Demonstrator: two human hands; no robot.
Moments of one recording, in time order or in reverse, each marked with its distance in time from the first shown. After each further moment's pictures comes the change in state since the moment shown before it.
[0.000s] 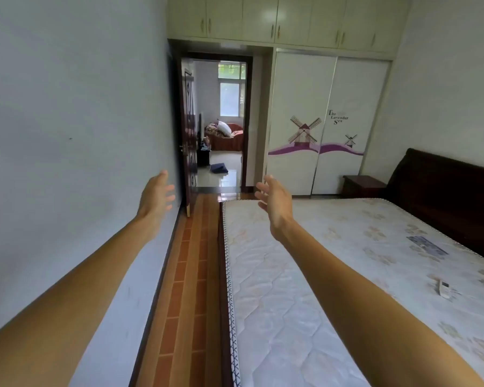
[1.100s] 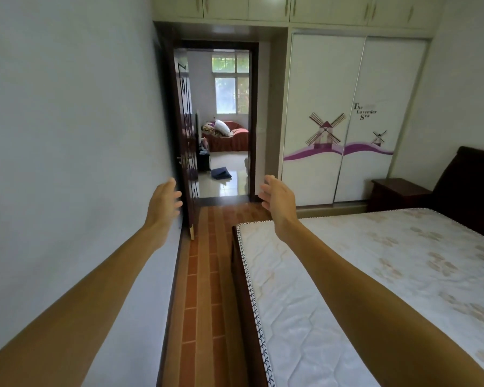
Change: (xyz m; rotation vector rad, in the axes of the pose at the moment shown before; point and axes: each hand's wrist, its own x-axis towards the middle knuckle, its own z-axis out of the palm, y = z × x) left_hand 0.531 -0.084 0.016 -0.005 -0.024 -0.026; right_hand 0.483 0.096 0.217 0.004 0.057 0.003
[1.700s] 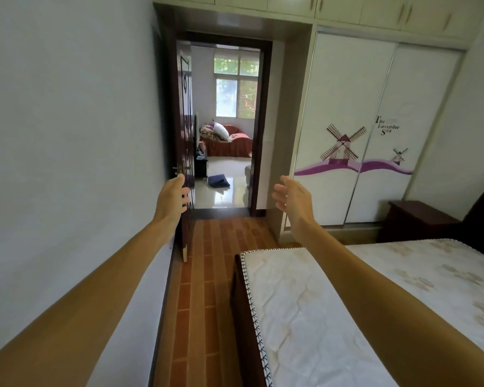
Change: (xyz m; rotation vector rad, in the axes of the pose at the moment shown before) left_hand 0.356 -0.053 0.029 -0.037 -0.033 0.012; right_hand 0.319 0.055 0.112 -0.089 0.041 -0.106
